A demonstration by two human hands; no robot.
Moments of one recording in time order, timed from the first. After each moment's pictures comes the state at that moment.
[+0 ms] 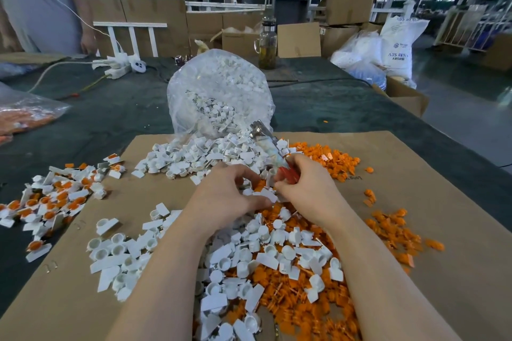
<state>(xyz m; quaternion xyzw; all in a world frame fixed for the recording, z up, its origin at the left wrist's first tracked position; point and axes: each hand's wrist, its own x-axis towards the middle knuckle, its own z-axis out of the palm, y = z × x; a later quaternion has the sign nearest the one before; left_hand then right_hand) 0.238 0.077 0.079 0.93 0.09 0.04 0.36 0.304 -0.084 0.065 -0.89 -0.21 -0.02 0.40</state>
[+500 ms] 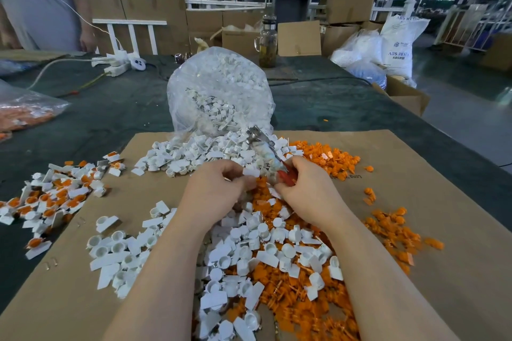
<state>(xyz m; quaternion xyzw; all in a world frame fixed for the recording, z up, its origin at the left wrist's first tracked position) 0.236 0.081 0.075 0.87 0.16 0.13 0.45 0.303 -0.084 0.061 -0.91 -0.22 -0.03 0.35</state>
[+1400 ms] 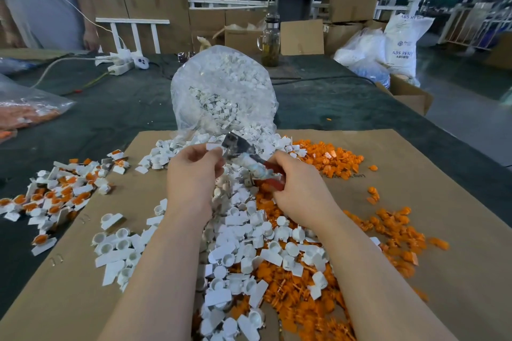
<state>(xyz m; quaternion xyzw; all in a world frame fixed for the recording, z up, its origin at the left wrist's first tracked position) 0.237 0.088 0.085 0.59 0.28 0.26 0.71 0.295 -0.067 0.064 -0.90 -0.28 -0.05 0.32</state>
